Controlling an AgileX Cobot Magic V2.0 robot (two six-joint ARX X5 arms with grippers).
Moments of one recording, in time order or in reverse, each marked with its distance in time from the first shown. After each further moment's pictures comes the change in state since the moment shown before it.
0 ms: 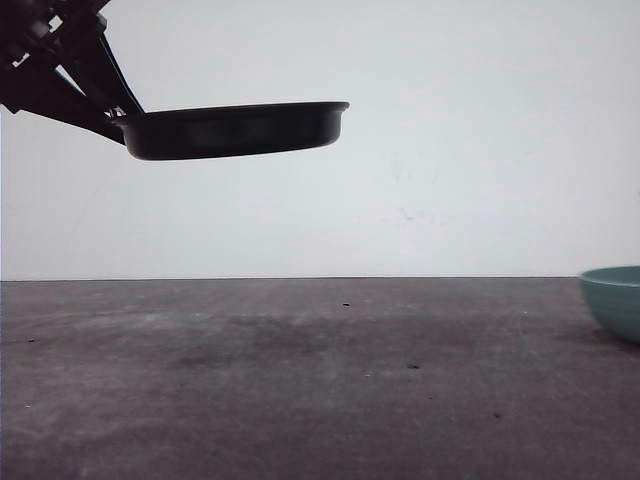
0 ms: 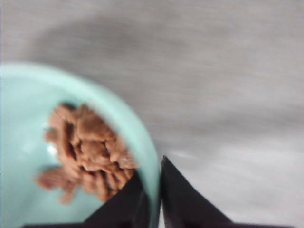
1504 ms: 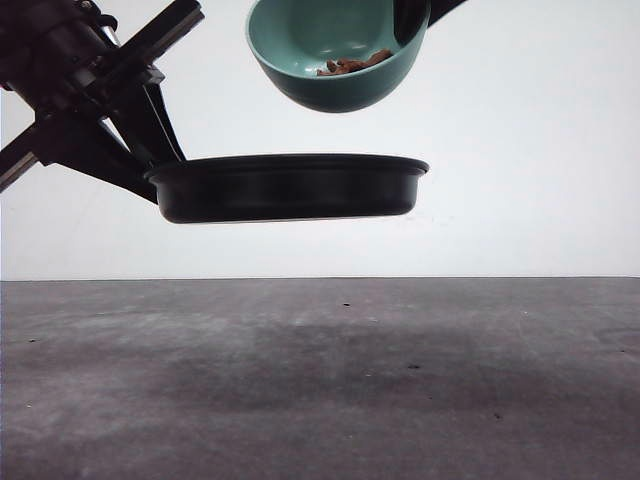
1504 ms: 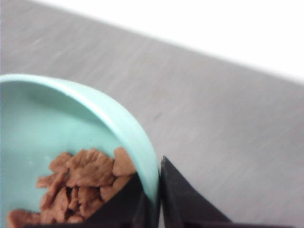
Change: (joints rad) left arm -0.158 0.119 0.000 -0.090 0.032 0.003; right arm 1.197 -0.409 -0.002 0.352 1.019 0.037
